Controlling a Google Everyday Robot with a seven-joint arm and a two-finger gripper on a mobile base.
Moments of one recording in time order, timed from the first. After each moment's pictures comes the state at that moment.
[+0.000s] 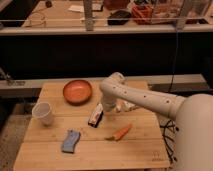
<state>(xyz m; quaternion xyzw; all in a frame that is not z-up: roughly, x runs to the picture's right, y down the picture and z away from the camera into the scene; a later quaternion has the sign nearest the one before) 0.022 0.142 0.865 -0.31 -0.12 -0.14 0.93</state>
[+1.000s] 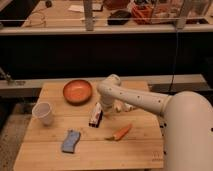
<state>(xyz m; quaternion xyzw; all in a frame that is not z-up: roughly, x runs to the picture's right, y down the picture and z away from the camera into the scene) 0.011 0.145 0.901 -0.32 -0.09 -0.10 0.94</state>
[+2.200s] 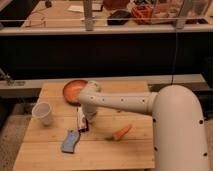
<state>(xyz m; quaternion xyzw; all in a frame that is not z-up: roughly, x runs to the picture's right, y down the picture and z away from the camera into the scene) -0.084 0.186 0.866 -0.31 -0.13 -0.22 0.92</state>
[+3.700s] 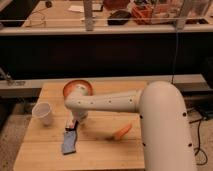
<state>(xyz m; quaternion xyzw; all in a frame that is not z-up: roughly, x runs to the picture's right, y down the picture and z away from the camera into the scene) -0.137 0.186 0.871 -0.29 -0.13 -0.26 0.91</state>
